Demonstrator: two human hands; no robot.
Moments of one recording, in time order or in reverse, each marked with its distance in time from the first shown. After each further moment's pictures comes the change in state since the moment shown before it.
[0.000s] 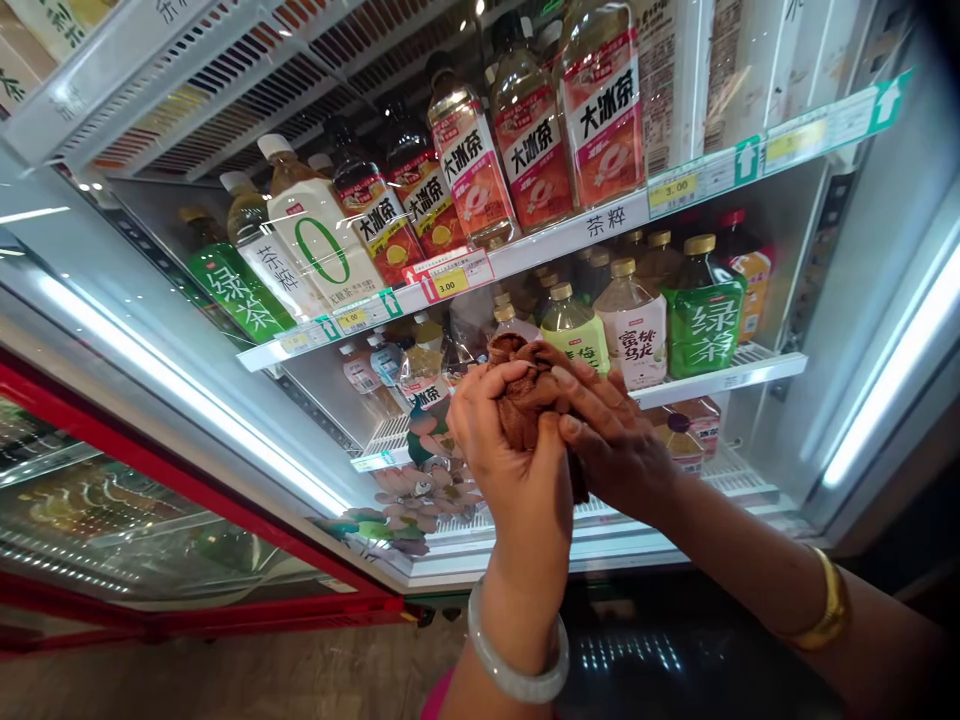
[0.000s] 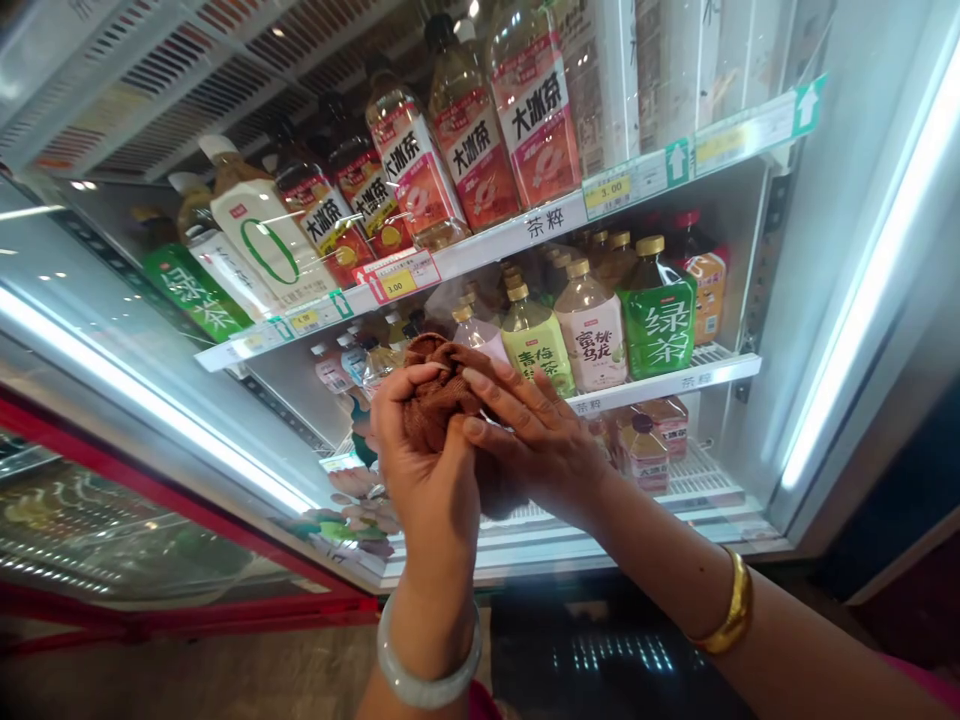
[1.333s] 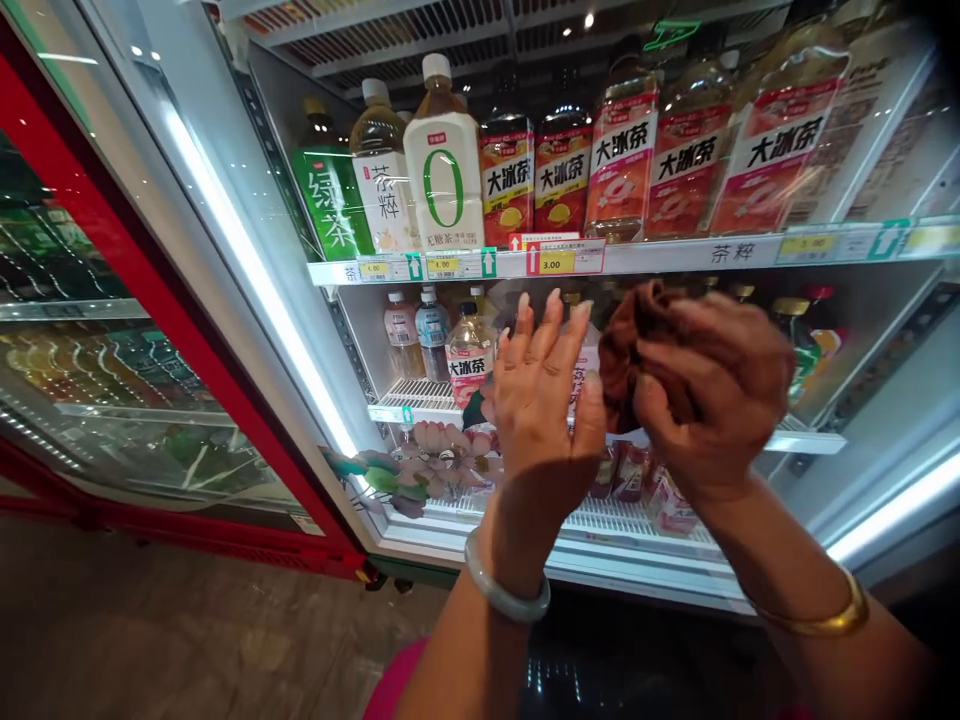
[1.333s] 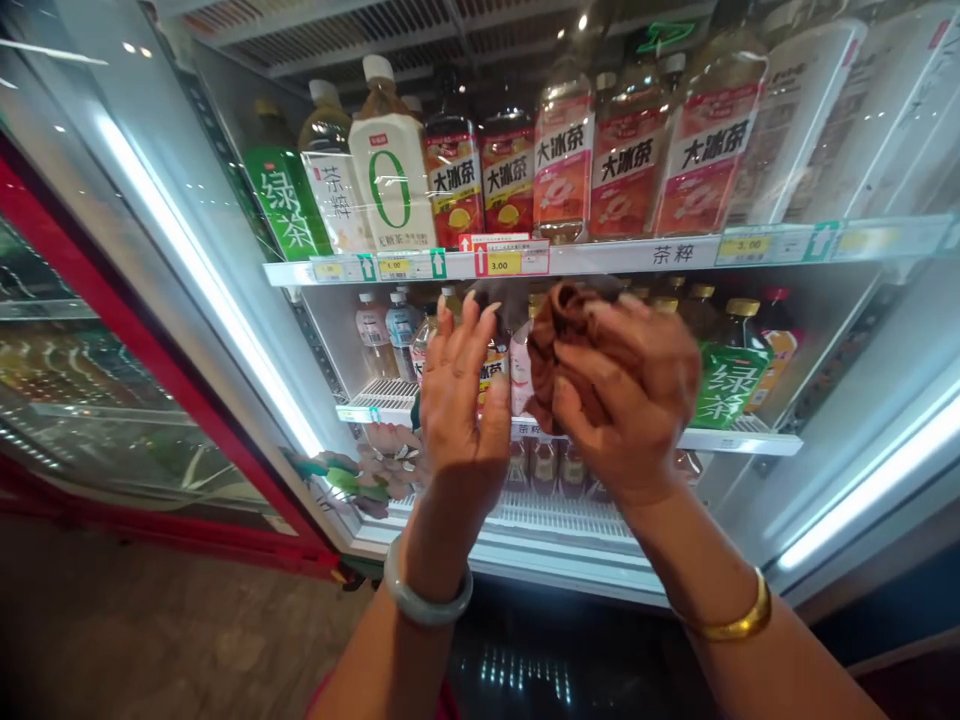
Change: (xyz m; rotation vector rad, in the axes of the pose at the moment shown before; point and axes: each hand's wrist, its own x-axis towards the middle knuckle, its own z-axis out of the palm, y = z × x) left_hand 0.017 -0.043 -0.030 0.071 0.072 0.205; right_hand 0.064 0.006 0.001 -0.130 0.178 -0.024
